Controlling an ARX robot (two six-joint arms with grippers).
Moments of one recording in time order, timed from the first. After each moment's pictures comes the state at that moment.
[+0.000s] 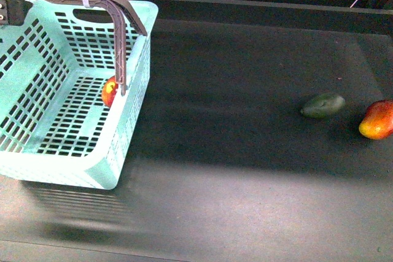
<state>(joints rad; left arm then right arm) -0.06 1.91 1.12 0.24 -0.10 -1.52 0.00 0.01 0.02 0.00 0.00 0.00</state>
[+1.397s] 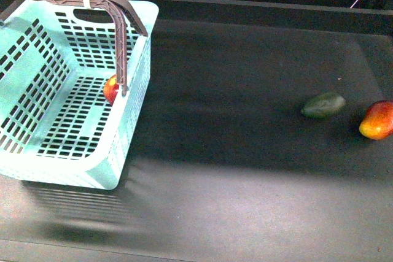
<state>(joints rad) 0.00 1.01 0.14 0.86 0.00 -0.01 0.00 0.00 0.02 0.00 0.00 0.00</state>
